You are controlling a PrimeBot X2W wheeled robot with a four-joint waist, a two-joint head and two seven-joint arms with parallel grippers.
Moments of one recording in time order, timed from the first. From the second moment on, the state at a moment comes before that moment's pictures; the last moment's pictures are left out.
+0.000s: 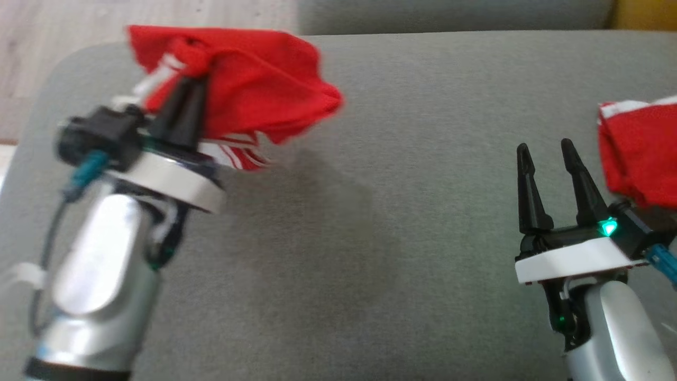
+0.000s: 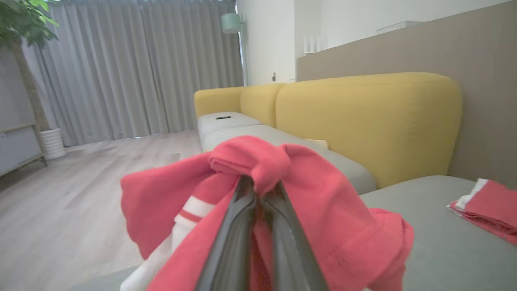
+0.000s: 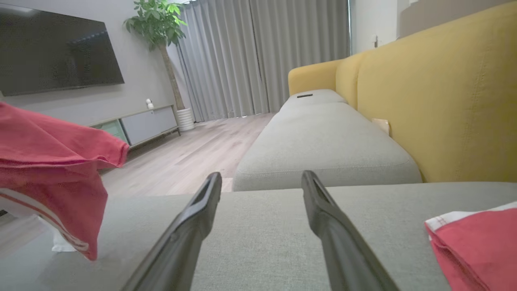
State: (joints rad) left arm -0.54 0.28 -0.38 0.28 -0.32 -0.08 -0.25; right arm -0.16 -0.08 0.07 0.11 0.23 0.13 -0.16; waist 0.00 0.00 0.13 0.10
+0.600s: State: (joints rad) left arm -0.59 0.04 -0.63 0.52 -0.30 -0.09 -0.25; right arm -0.20 -0.07 0.08 0.14 0.24 0.13 -0.19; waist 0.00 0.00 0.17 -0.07
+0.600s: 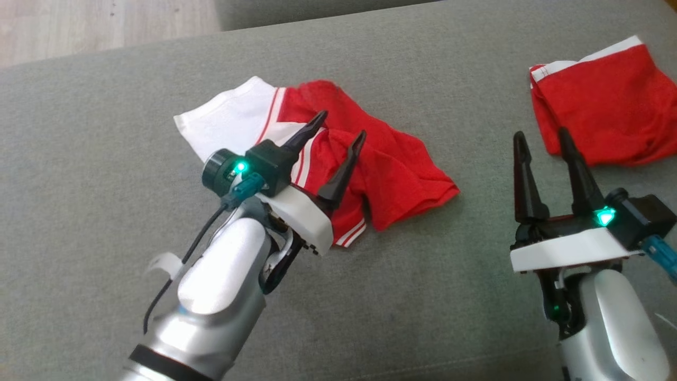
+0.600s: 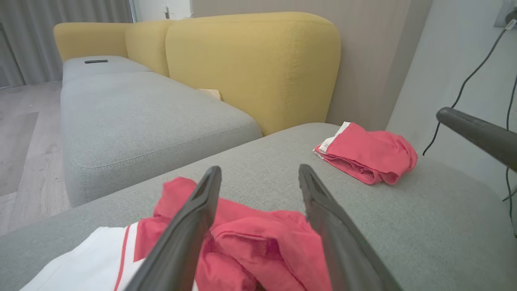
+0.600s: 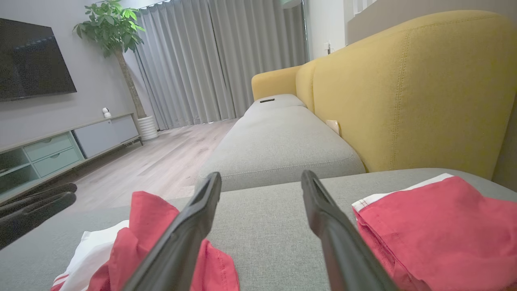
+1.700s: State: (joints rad) left arm -0.03 0.06 -0.15 0.18 -0.24 -0.07 -0.26; right arm -0.07 -0.06 0.10 0.18 0.24 0.13 -0.20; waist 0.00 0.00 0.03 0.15
